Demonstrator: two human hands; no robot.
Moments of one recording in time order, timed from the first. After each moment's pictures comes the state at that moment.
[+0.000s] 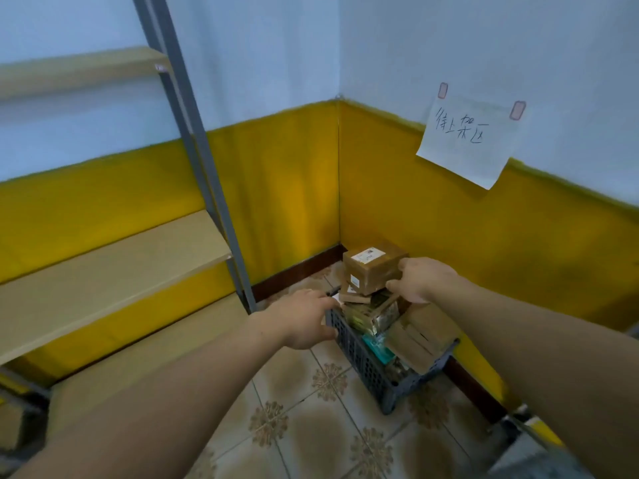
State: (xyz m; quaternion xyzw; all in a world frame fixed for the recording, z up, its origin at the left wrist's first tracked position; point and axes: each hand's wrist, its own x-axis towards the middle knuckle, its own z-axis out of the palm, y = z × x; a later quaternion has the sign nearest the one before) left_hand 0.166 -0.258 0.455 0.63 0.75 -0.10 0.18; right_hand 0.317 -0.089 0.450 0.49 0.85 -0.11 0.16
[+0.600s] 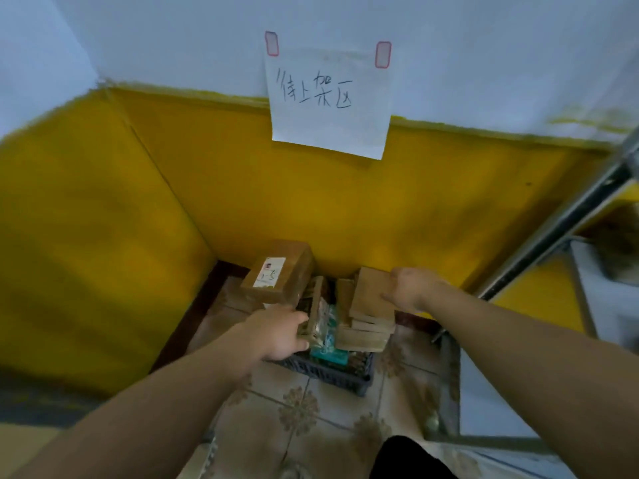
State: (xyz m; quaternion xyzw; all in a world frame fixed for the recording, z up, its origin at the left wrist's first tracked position) left_hand 0.077 0.010 0.357 0.78 0.51 -0.25 0.26; right_hand 0.340 0.034 0.355 0.70 0.65 -0.23 0.18
